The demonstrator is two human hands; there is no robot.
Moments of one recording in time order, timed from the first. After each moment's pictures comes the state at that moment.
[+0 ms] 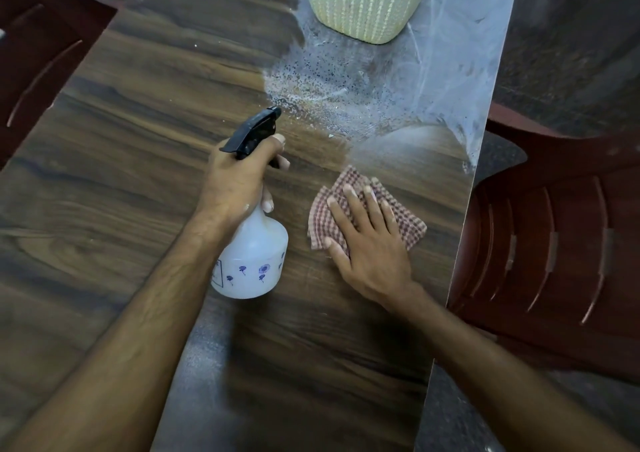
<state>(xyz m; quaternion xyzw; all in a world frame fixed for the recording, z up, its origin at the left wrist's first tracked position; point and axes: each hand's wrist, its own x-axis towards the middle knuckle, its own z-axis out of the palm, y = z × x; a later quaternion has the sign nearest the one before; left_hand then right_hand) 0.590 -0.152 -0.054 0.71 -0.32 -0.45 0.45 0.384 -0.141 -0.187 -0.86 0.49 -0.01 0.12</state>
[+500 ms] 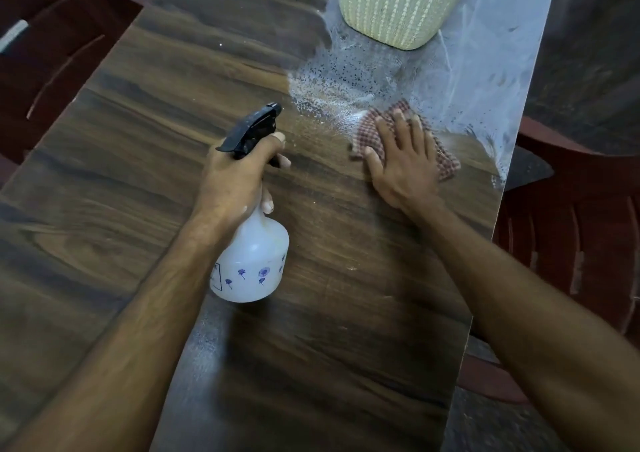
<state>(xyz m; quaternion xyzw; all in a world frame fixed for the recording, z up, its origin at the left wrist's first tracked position) 0.621 -0.153 -0.056 0.71 -0.31 -0.44 0.46 0.410 -0.281 -0.185 -0.80 0.58 0.00 0.13</state>
